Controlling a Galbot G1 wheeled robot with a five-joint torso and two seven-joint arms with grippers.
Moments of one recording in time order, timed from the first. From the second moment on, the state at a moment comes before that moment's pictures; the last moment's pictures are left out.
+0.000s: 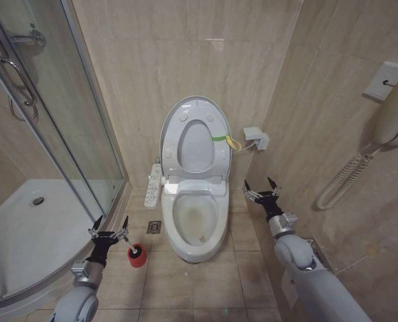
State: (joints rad) left arm 1.31 -0.98 -0.35 -1.67 -0.49 -0.32 -0.17; right arm -1.08 1.12 0.40 1.68 0.37 0.17 0.10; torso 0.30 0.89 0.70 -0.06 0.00
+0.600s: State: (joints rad) left arm 1.31 -0.98 -0.35 -1.67 -0.49 -0.32 -0.17; right arm -1.19 1.20 0.43 1.72 0.30 0.21 0.09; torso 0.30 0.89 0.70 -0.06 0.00
